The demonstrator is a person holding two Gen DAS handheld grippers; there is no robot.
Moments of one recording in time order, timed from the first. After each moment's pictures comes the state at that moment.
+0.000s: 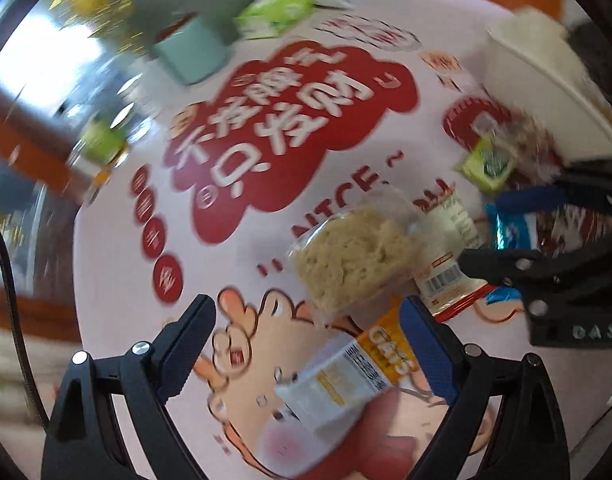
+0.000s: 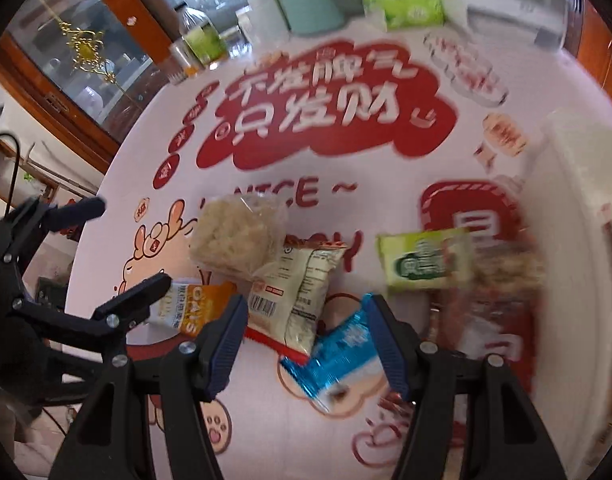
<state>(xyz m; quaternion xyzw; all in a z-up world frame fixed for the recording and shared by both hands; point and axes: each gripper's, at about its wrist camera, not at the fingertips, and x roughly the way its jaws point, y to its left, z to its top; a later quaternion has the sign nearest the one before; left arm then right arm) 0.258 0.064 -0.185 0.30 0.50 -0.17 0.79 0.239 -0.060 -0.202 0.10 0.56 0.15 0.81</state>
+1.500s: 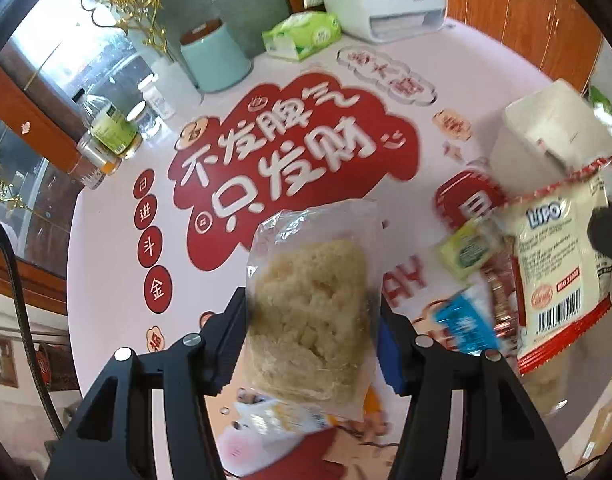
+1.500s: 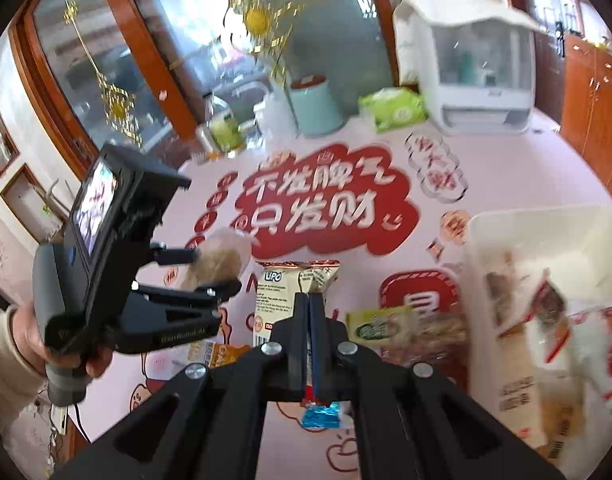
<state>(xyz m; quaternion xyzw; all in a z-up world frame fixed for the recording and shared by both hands) 0.266 0.030 -0.145 0.20 0.50 -0.13 0.83 0.199 -0.111 -0.102 0.10 0.41 0.14 0.90</state>
